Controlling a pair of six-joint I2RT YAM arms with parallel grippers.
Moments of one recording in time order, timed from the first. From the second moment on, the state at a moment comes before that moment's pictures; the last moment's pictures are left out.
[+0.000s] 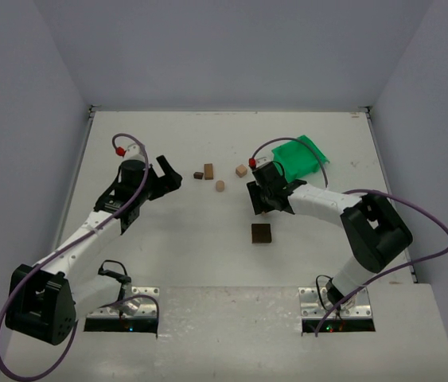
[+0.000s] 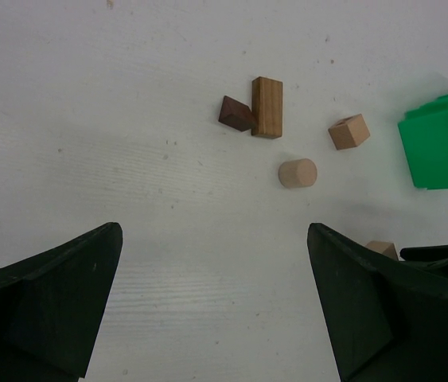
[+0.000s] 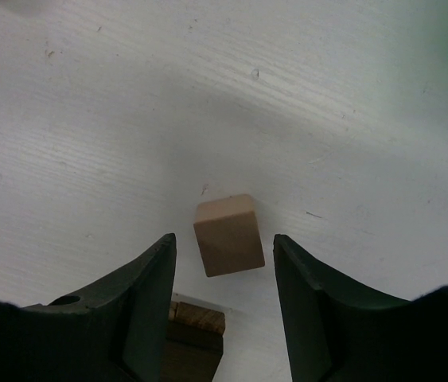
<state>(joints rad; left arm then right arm) -0.25 1.08 0.64 -0.11 -0.06 -0.62 0.60 1.64 0.86 -0.21 0.17 0.22</state>
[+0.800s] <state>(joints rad) -0.25 1.06 0.64 -0.12 -0.06 -0.62 0.60 1.67 0.91 -0.27 0.17 0.21</state>
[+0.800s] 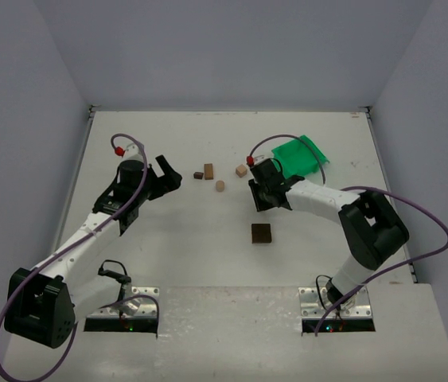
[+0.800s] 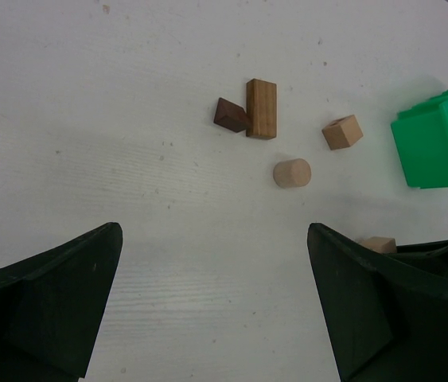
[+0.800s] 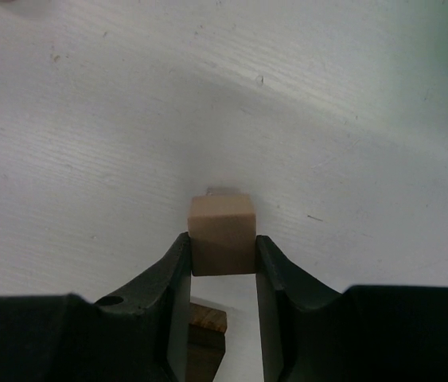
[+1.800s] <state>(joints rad) -0.25 0.95 0.62 -0.12 -0.04 -0.63 0.95 1.33 0.78 -0.53 0.42 0.70</state>
